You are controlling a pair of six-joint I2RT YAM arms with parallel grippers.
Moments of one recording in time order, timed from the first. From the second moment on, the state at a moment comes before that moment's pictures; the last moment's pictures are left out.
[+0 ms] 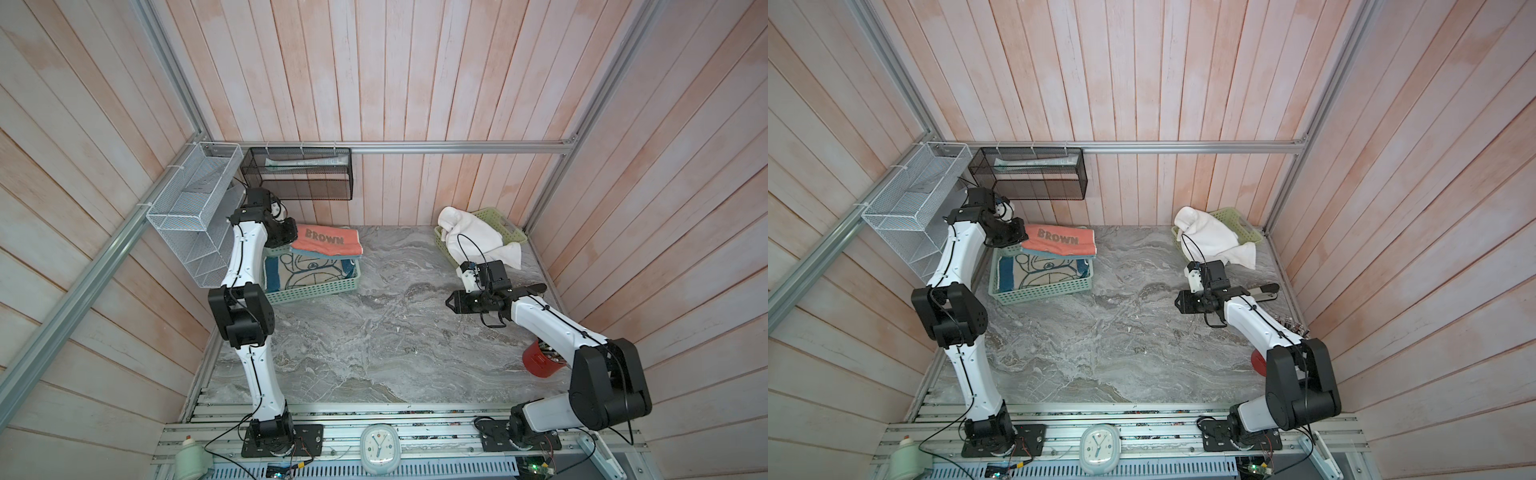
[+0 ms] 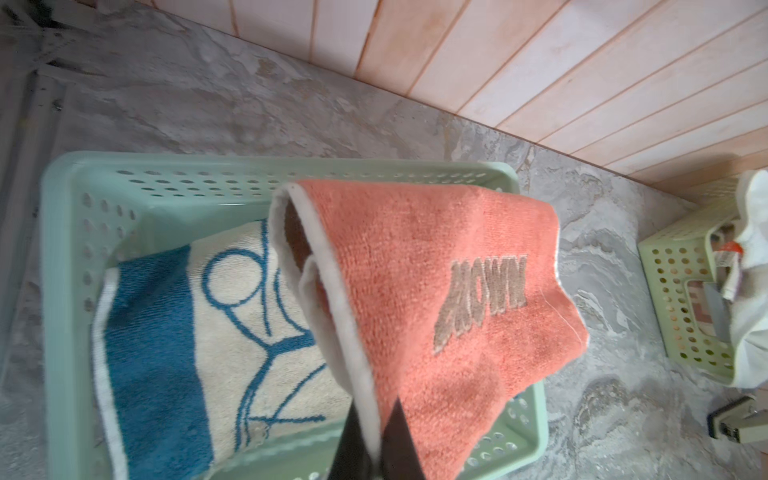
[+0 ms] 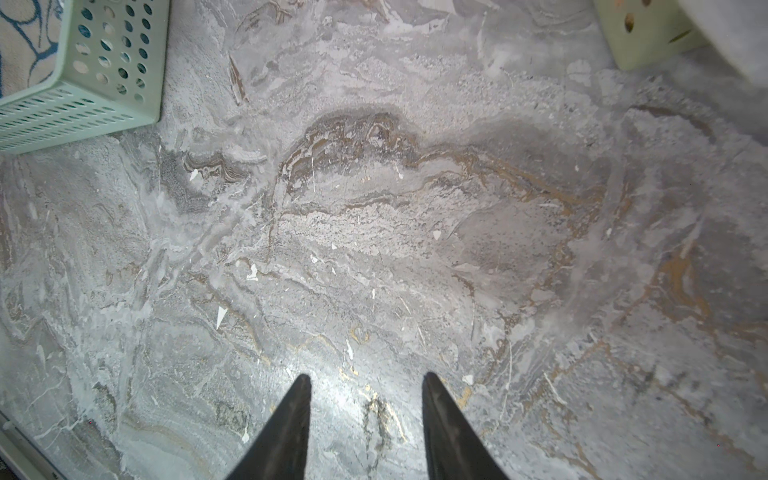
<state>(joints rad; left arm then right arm) 0.16 2.15 2.18 -1.01 0.32 -0.12 0.27 1.46 0.95 -0.45 -0.29 0.19</state>
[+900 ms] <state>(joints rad) -0.14 2.04 1.98 -0.75 0.37 -0.10 0.08 2.08 1.92 -0.72 -0.04 0.13</state>
